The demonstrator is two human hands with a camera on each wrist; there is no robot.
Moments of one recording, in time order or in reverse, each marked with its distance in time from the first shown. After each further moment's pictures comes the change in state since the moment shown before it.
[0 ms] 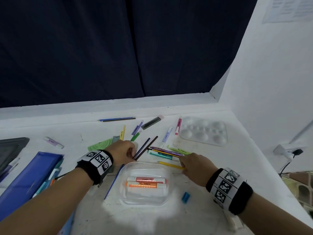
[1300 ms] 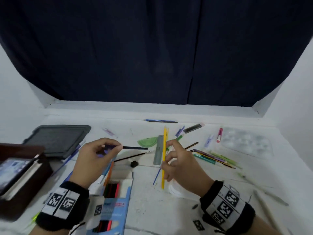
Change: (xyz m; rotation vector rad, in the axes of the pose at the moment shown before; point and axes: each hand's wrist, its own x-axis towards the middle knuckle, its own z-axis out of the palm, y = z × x) left_hand -0.230 -0.066 -0.034 -0.565 0.926 -0.040; right_hand -0.031 -0.199 -0.035 1.070 0.214 -0.329
